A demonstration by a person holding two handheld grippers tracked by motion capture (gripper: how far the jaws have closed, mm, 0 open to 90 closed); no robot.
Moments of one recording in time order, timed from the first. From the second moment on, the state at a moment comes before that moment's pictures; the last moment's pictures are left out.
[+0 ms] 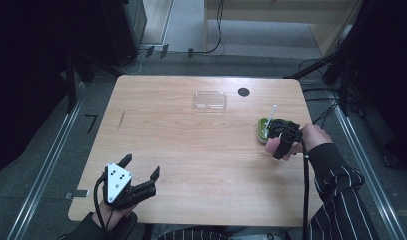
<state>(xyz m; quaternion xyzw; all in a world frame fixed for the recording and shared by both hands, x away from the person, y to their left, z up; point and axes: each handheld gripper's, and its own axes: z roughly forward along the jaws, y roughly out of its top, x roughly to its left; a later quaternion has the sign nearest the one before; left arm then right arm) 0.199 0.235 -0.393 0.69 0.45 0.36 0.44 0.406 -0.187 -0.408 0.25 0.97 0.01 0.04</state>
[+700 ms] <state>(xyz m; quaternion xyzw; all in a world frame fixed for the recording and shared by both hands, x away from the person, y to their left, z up) 0.198 0.236 -0.393 0.69 0.45 0.36 0.44 0.417 -0.193 -0.401 0.24 0.97 0.01 0.05</state>
